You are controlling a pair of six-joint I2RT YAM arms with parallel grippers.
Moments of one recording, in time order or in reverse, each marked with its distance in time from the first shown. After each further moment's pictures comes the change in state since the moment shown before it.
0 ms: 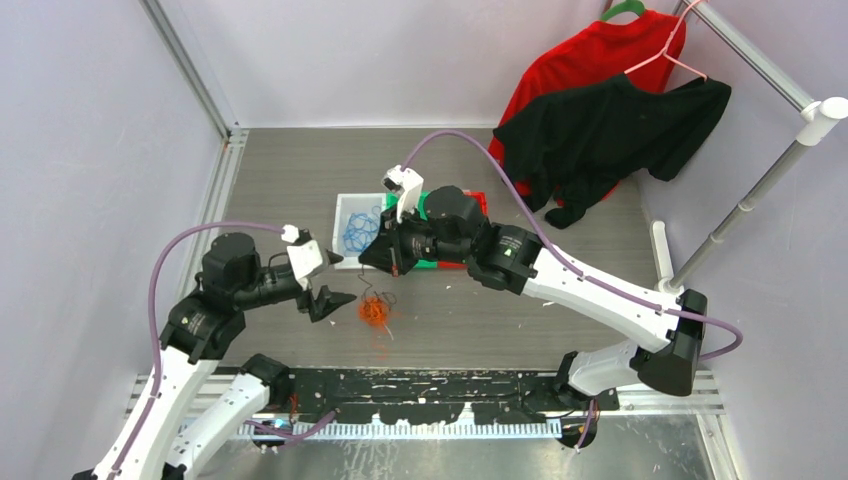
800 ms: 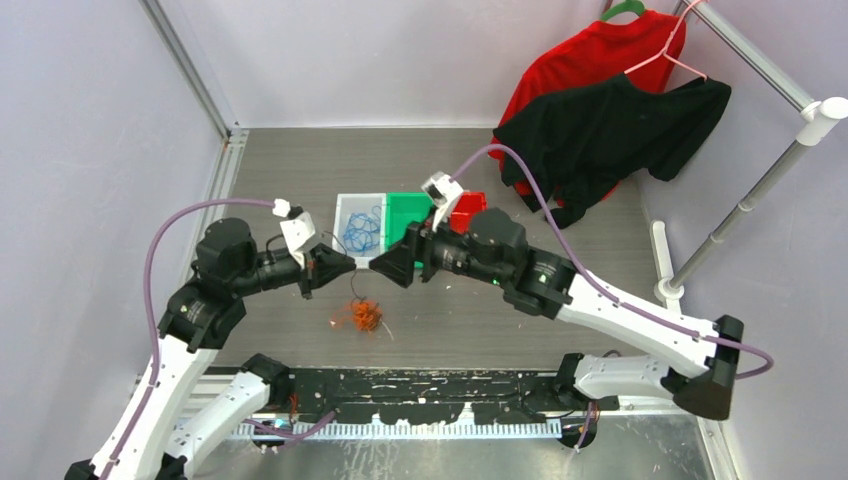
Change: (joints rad) left arm -0.008 0.063 0.047 0.105 0.012 -0.222; right arm 0.000 -0.171 -0.177 0.197 0.039 0.061
